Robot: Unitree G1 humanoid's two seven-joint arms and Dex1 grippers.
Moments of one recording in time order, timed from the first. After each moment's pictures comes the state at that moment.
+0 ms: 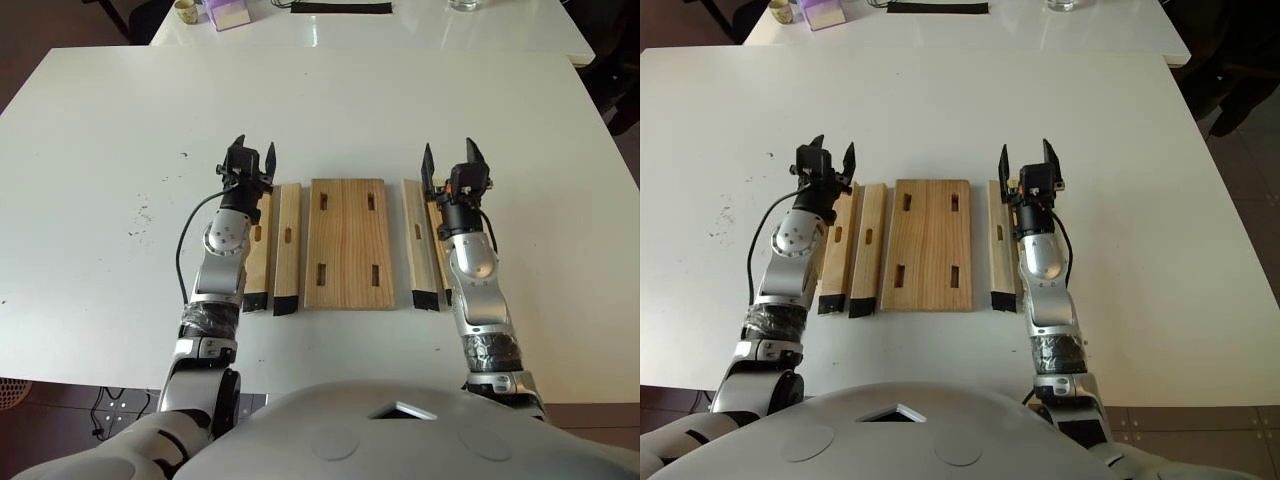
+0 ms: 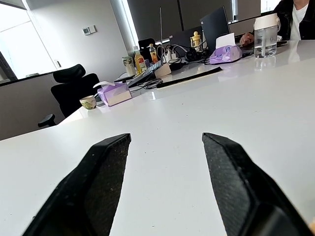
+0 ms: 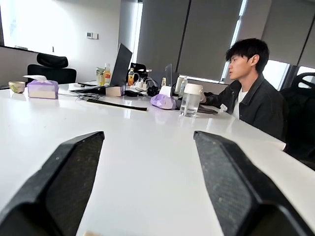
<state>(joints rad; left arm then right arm) -0.17 0.17 0.02 0.19 0.05 -0.09 -0.12 0.00 -0.03 0.05 0.02 -0.12 -0.19 -0.03</state>
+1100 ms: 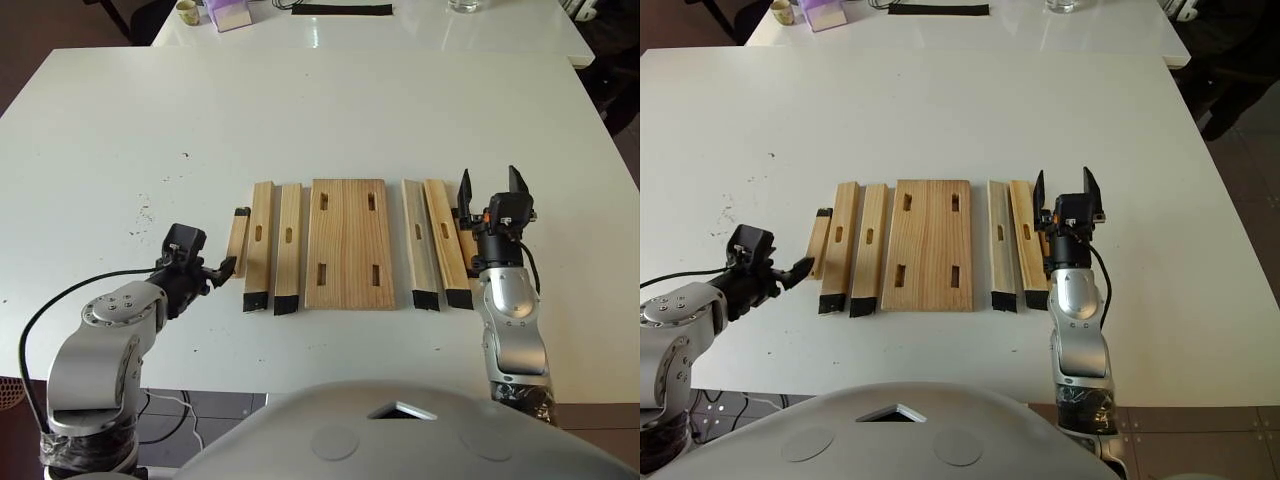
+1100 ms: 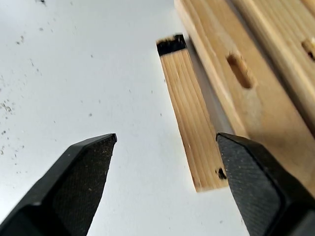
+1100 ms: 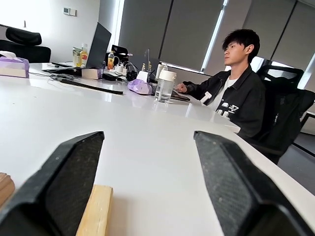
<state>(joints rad) 0.27 0.53 0.24 -0.83 -0.26 1.33 -0.38 0.23 -0.07 -0.01 -0.28 -0.14 -0.05 -0.03</state>
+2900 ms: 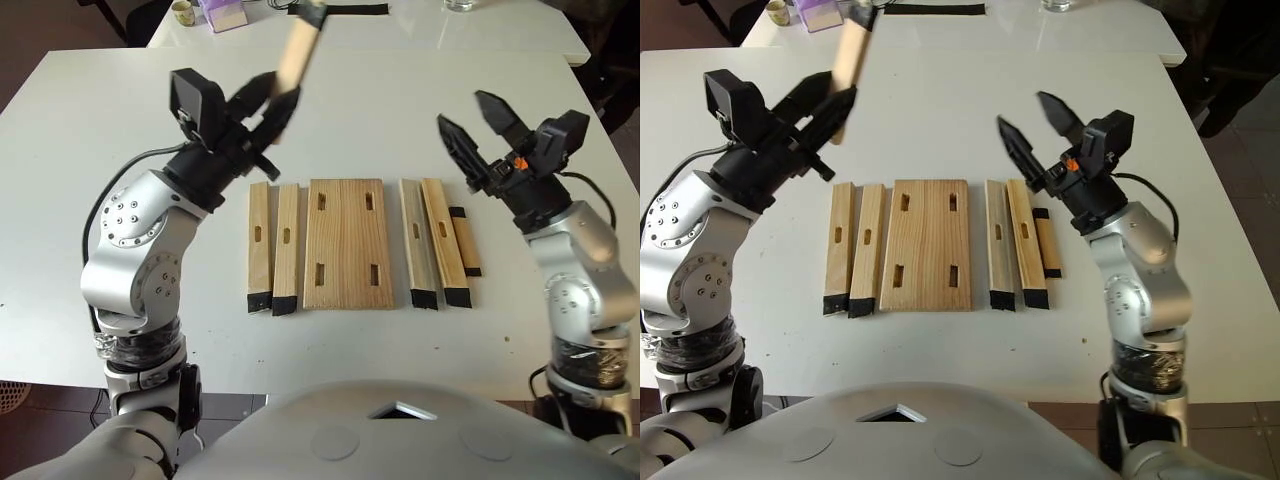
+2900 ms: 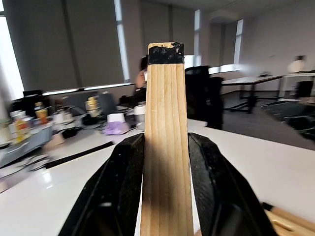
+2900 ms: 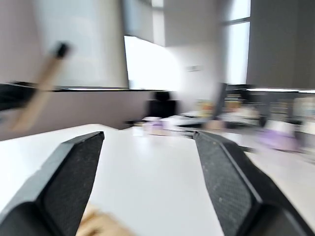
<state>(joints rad) -0.20 0.37 0.16 -0.63 -0.60 0.57 -0.58 -0.08 -0.45 -0.13 -0.50 0.71 0.38 0.63</state>
